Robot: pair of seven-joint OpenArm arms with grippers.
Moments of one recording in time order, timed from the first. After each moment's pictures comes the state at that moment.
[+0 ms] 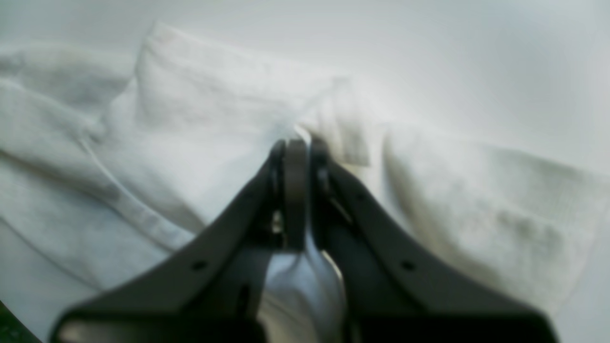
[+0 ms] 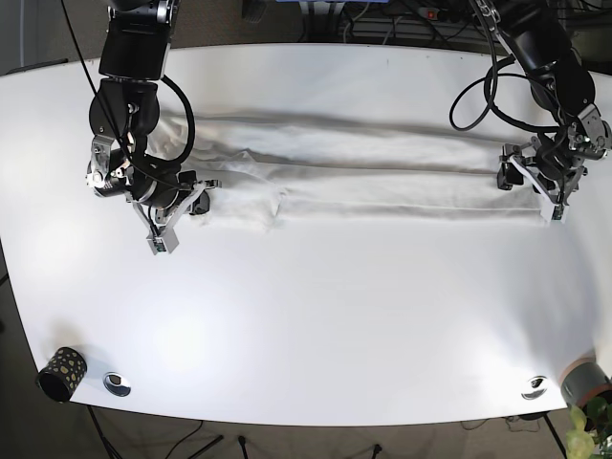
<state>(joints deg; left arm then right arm) -1.6 -11.7 -34.9 78.0 -10.8 -40.0 50.9 5.8 11.9 12.5 85.0 26.8 22.9 -62.2</state>
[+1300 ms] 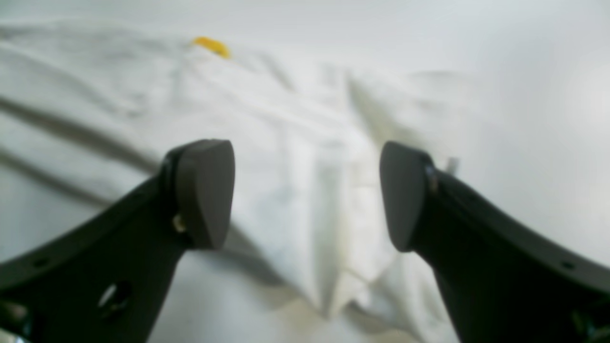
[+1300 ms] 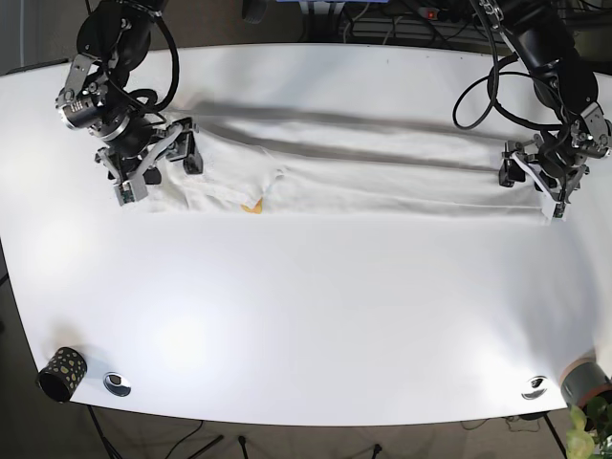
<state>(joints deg) -1.0 -12.6 -34.8 78.0 -11.3 -40.1 51.0 -12.1 6.0 27.6 110.5 30.7 33.5 -65.1</state>
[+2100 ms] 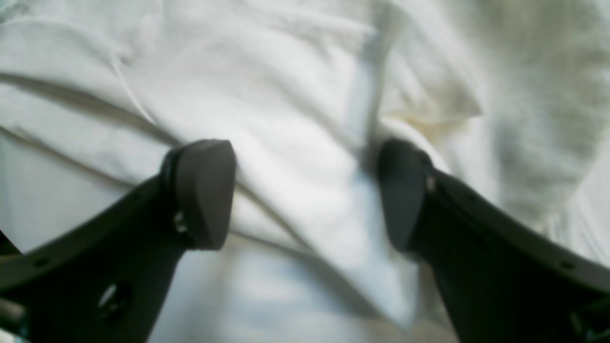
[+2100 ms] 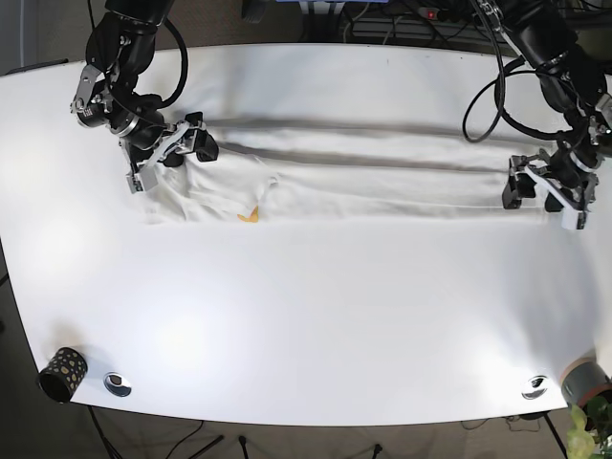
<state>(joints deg) -0.9 -12.0 -42.0 86.6 -26.7 -40.1 57.4 -9.3 7.3 27.4 91.9 34.0 34.6 -61.1</state>
